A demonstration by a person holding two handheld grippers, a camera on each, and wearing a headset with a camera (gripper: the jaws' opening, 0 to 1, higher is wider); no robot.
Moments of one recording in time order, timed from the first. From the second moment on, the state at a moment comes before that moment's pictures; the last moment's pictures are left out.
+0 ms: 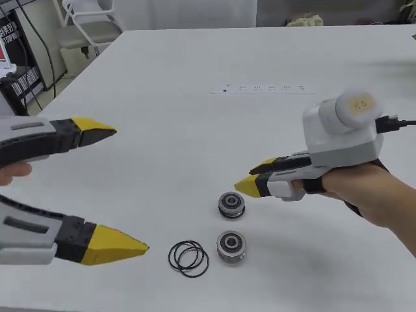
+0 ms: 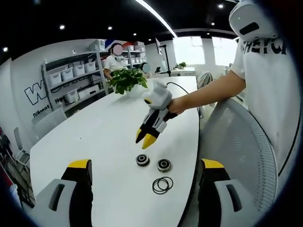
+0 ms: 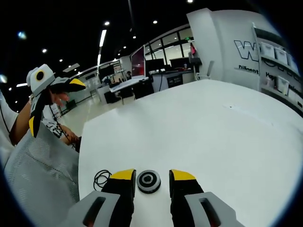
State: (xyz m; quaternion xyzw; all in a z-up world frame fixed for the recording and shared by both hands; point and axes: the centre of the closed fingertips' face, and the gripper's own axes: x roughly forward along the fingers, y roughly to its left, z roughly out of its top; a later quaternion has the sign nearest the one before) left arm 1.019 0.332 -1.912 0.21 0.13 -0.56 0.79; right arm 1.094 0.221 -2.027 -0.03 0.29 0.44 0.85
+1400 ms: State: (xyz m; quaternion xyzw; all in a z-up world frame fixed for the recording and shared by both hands) left arm 1.095 0.230 -2.035 0.19 0.17 -0.58 0.77; right arm 1.081 0.223 -2.081 -0.11 0.34 0.45 0.82
